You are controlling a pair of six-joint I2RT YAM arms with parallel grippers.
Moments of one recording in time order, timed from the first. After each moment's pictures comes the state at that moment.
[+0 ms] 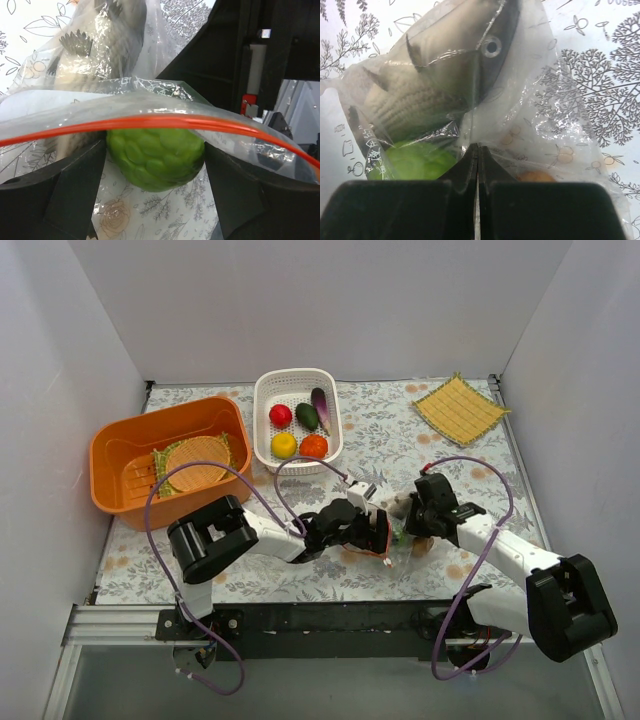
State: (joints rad) left arm -1.08 1.84 0.80 0.65 0.04 -0.68; right arm 0.43 1.17 0.53 -0.35 0.04 0.57
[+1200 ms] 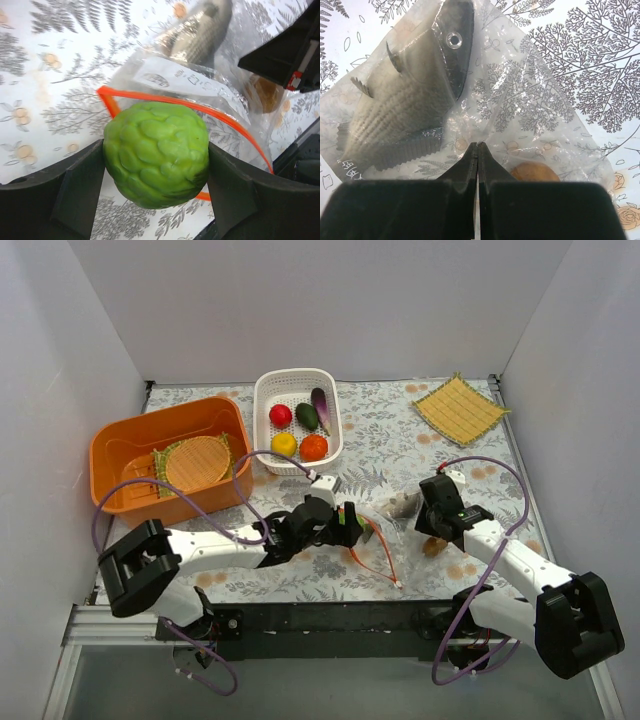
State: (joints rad) left arm -1.08 1.46 0.70 0.22 -0.23 -0.68; right arm 0.44 1.08 0.53 -0.44 0.27 0.62
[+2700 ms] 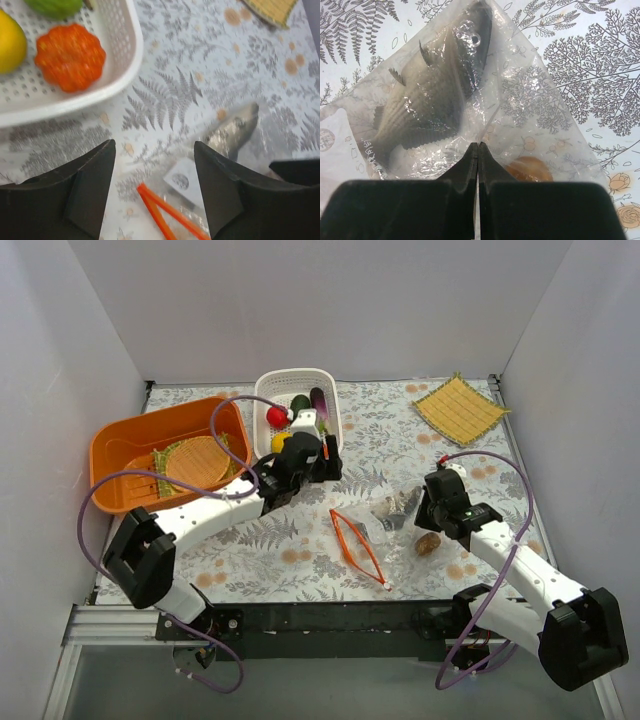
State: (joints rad) left arm -0.79 1.53 1.10 -0.08 -0.32 -0.57; right arm 0.43 1.01 0.59 -0.49 0.19 0.59
